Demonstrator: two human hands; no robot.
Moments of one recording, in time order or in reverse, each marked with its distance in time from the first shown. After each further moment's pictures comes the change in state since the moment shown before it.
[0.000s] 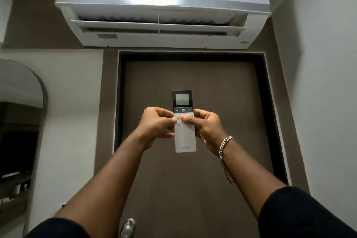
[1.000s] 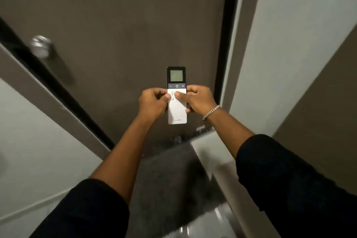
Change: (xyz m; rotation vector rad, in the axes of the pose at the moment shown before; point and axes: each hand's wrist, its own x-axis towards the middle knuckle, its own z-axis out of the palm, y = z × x) left_hand -0.281 -0.318 0.242 0.083 -0.293 -0.749; right_hand -0.342 0.302 -0.153 -0.315 0.357 0.936
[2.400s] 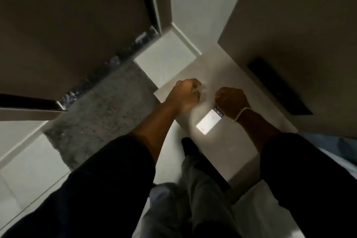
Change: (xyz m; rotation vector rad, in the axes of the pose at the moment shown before) left_hand -0.080 -0.199 0.379 0.441 -0.844 -0.009; right_hand -0.100 0.375 -0.254 -0.820 0.105 0.594
